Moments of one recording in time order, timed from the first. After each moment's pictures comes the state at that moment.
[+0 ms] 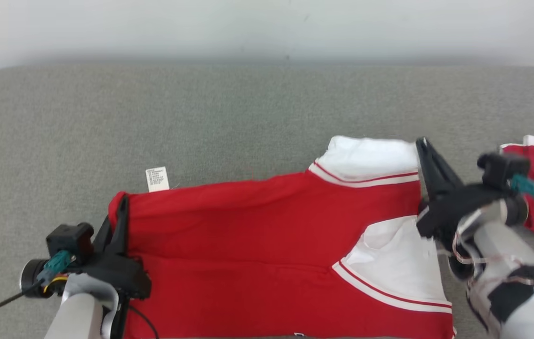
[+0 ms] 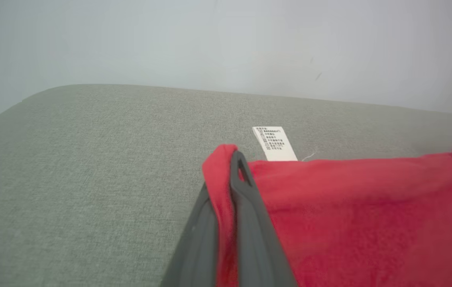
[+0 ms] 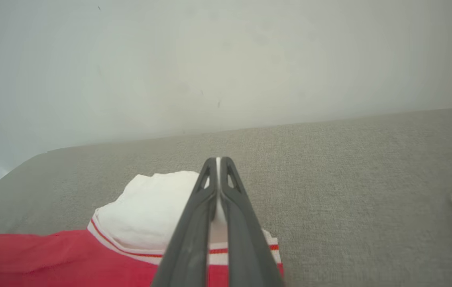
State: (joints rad) left arm -0.46 0.16 -0.12 0.65 -0.31 -0.13 -0.26; right arm -0.69 -0.38 0.49 0.75 0.77 0.13 -0.26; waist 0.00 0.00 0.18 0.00
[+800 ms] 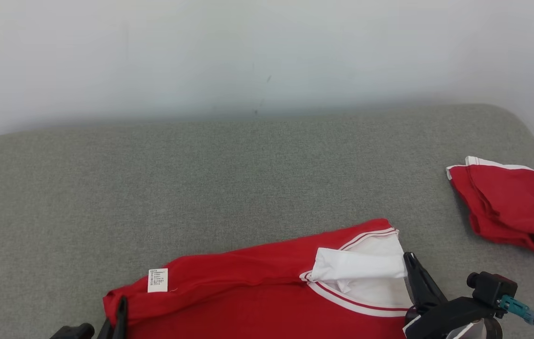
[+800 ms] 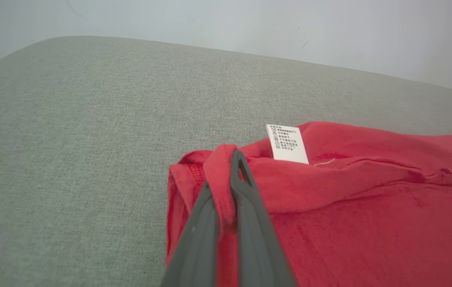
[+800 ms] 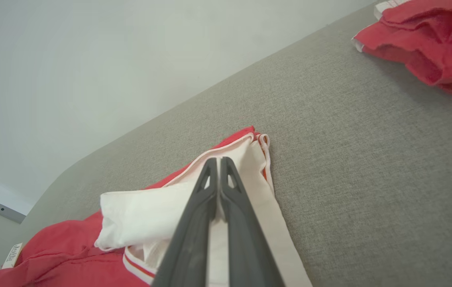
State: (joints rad) left arm -0.11 0.14 -0.05 0.54 -0.31 -0.13 -0.26; right arm -0.20 -0.26 0.33 0.52 0.82 0.13 -0.25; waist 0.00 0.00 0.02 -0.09
